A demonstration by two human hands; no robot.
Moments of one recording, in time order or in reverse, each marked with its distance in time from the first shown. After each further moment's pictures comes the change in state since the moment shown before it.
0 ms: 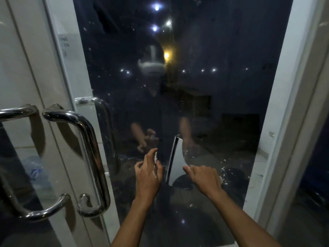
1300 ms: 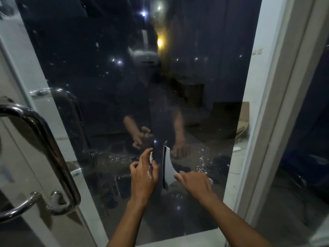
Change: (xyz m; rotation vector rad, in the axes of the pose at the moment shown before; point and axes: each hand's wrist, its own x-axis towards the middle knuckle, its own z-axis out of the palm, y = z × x) left_hand -0.032 0.038 0.064 -0.024 -0.050 -0.044; right_hand -0.034 0.059 0.041 -0.067 -0.127 -0.063
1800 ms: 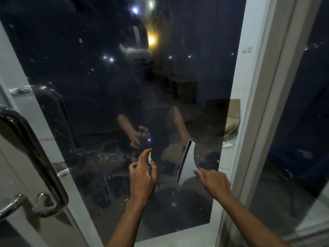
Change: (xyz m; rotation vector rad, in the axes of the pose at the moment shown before) left_hand -0.011 0.017 0.023 0.011 -0.031 0.028; right_hand -0.039 0.087 0.007 0.088 -0.016 0.284
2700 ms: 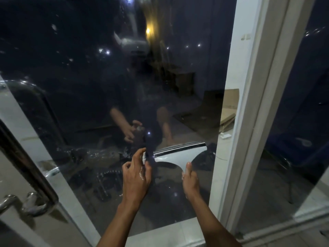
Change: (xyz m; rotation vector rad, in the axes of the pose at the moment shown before) left_hand -0.014 0.002 0.005 0.010 -0.012 -0.002; right_hand -0.005 -0.068 0.064 1.371 -0.044 0.571
